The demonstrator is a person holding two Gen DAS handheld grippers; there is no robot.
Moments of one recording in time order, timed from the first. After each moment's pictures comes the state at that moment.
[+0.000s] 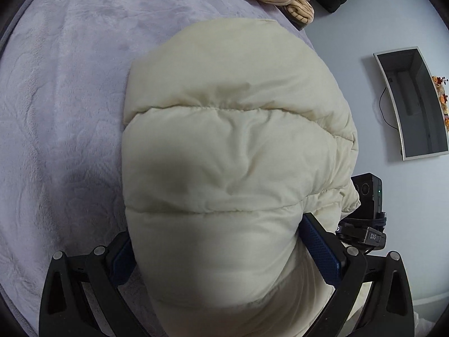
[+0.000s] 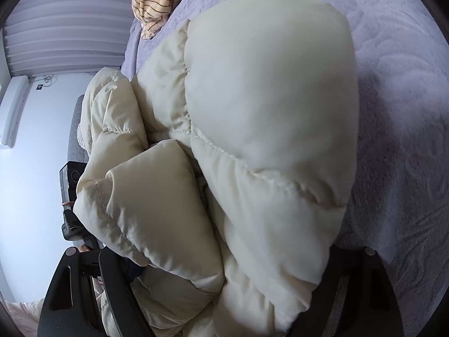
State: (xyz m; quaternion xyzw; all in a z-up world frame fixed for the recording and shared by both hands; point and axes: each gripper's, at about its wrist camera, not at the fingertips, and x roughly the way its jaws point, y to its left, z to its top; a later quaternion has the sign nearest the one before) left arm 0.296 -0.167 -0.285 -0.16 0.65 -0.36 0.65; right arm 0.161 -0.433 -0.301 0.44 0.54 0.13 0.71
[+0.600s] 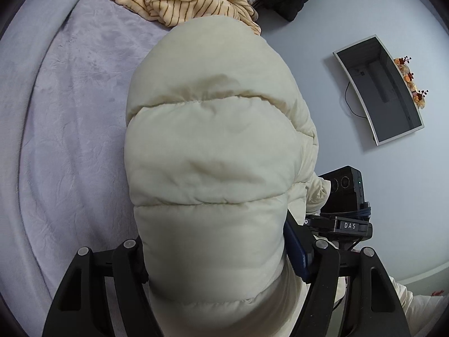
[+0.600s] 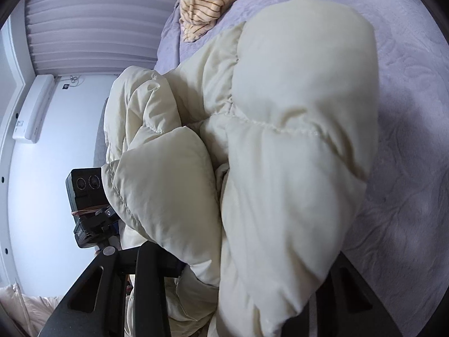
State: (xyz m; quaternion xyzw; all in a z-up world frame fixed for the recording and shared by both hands) left arm 0.238 -0.126 -0.183 -0.16 0.58 -0.42 0.68; right arm 0.131 -0.398 -0.230 0.46 0.49 0.18 0.72
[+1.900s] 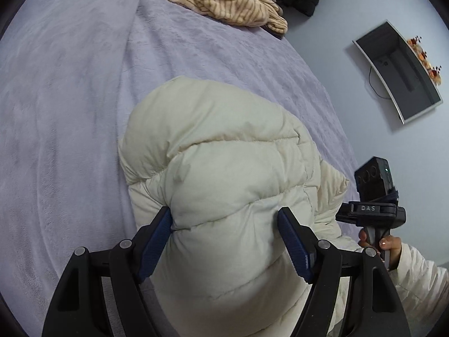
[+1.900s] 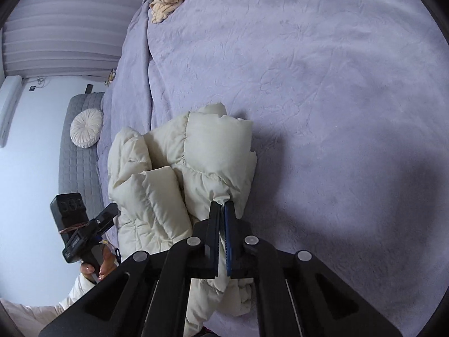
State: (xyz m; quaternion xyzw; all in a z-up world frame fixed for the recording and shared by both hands) left arm 0.157 -0.022 -0.214 -0.09 0.58 -0.37 0.73; right arm 0.025 -0.334 -0.252 0.44 0.54 0.08 0.71
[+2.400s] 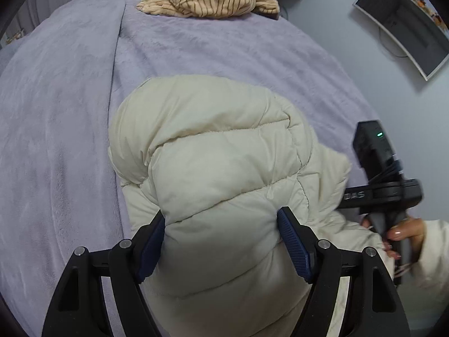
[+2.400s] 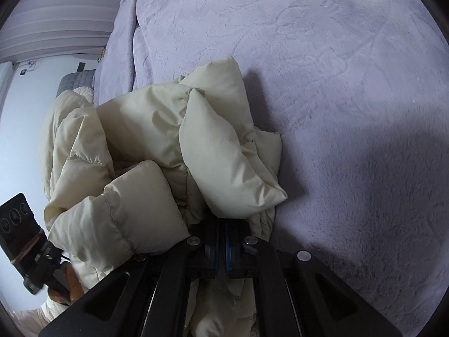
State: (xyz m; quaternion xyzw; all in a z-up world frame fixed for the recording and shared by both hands) left arm 0.122 -0.065 -0.204 0.05 0.56 -0.31 0.77; right arm 0.068 -0.279 -0.302 0.41 0.59 0.09 0.69
